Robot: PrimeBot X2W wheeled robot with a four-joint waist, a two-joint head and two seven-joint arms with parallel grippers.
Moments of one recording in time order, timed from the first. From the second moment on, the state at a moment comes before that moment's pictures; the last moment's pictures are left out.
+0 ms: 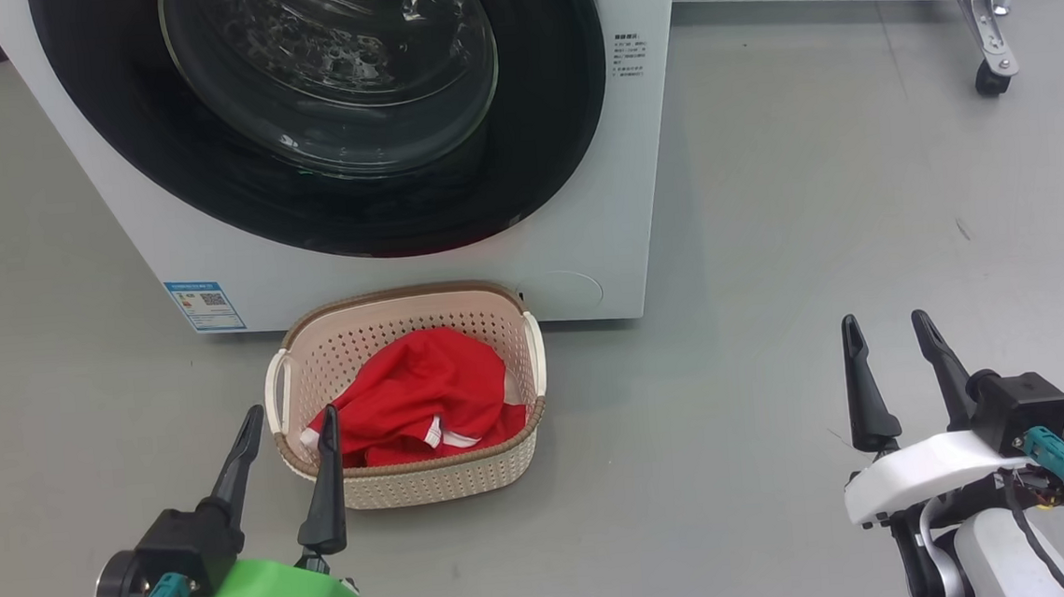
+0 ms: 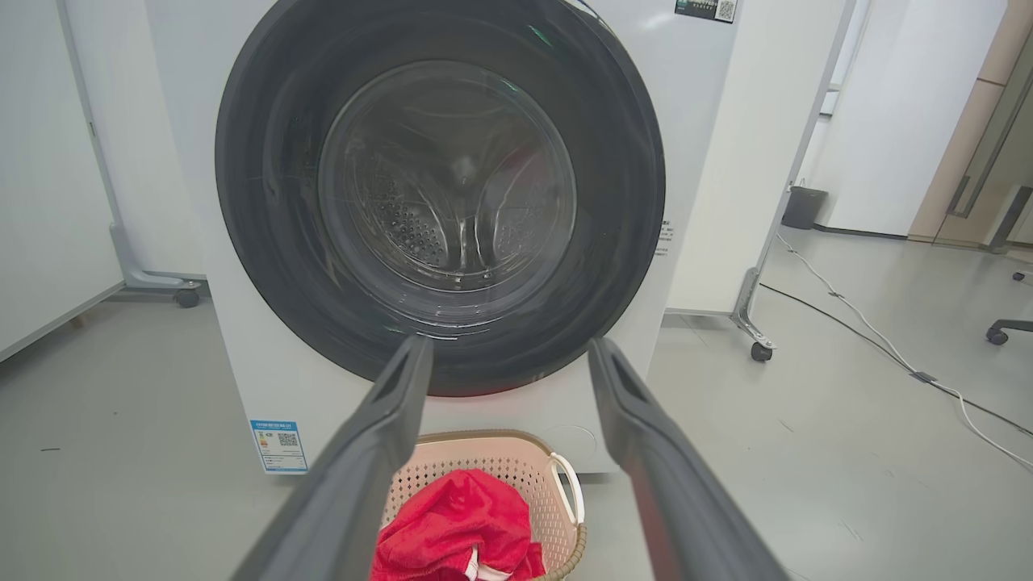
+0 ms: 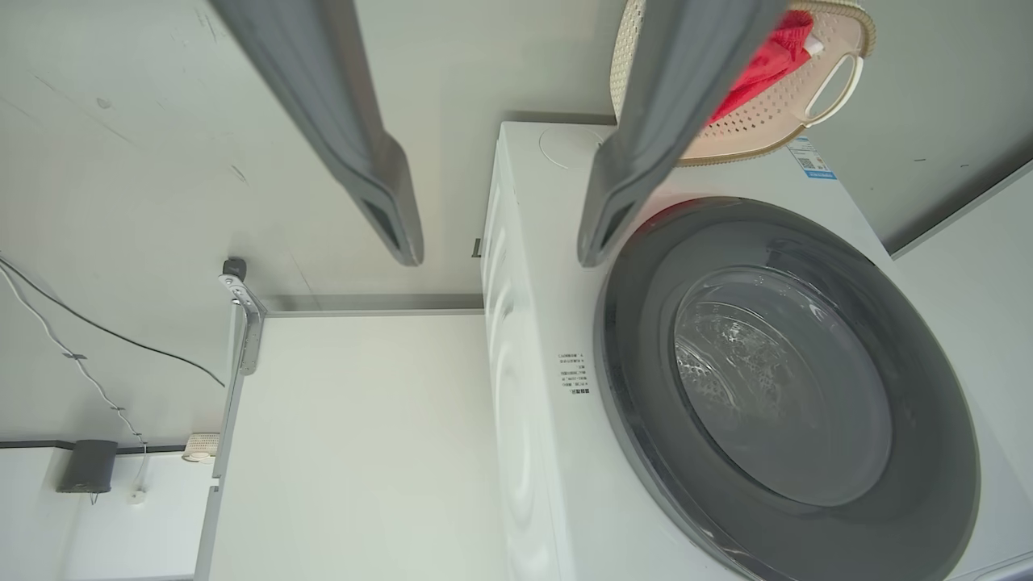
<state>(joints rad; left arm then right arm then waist) -0.06 0.03 -0.17 0.19 -0.32 -0.08 -0.25 -0.10 -0.10 0.17 0.26 0.37 0.01 -0.25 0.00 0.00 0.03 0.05</state>
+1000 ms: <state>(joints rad) -0.05 0.04 -0.19 0.23 -0.40 -0.09 -0.25 -0.07 -0.09 0.16 0.23 0.36 0.02 -0.25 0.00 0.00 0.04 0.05</state>
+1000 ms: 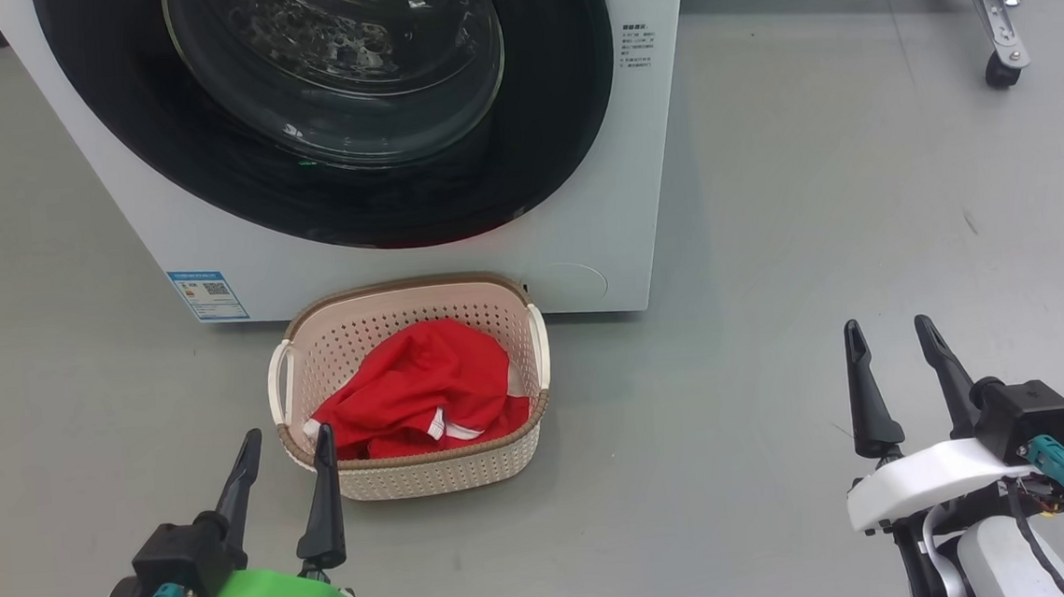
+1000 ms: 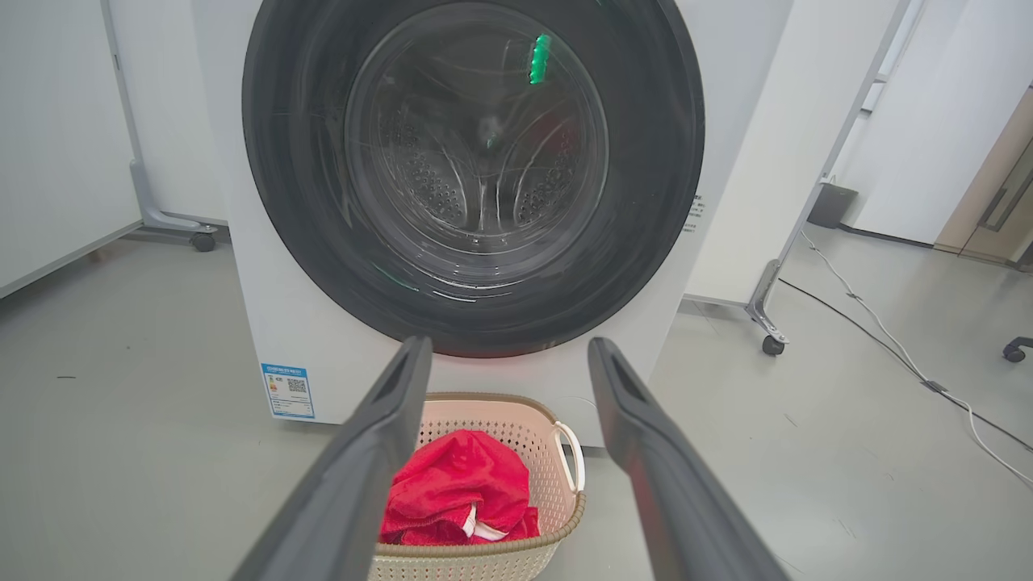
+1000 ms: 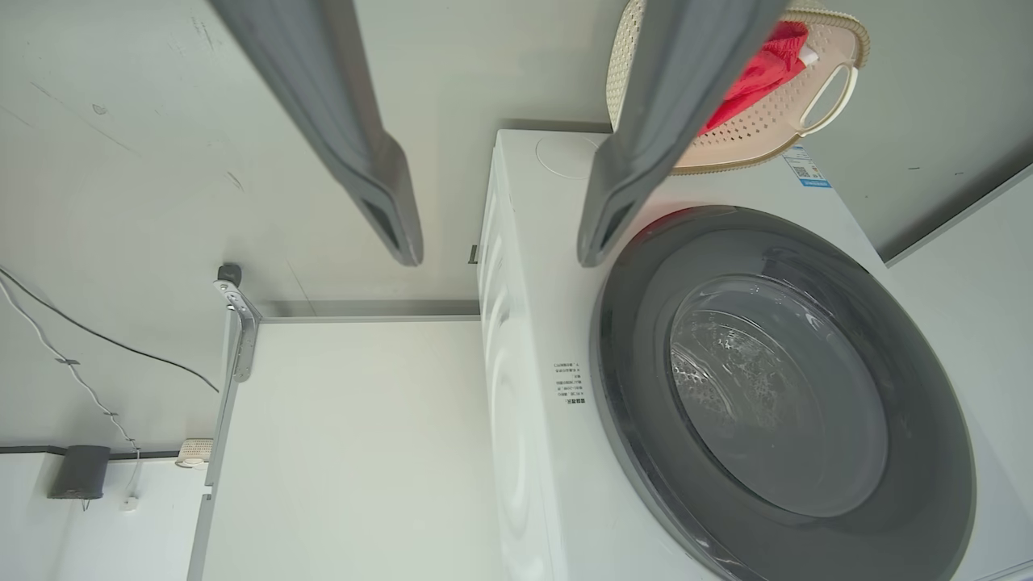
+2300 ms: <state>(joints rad) -0.02 0.03 -0.20 0.30 -0.45 -0.11 -0.25 -0.01 -0.07 0.17 0.29 0.35 0.03 -0.25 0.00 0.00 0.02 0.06</state>
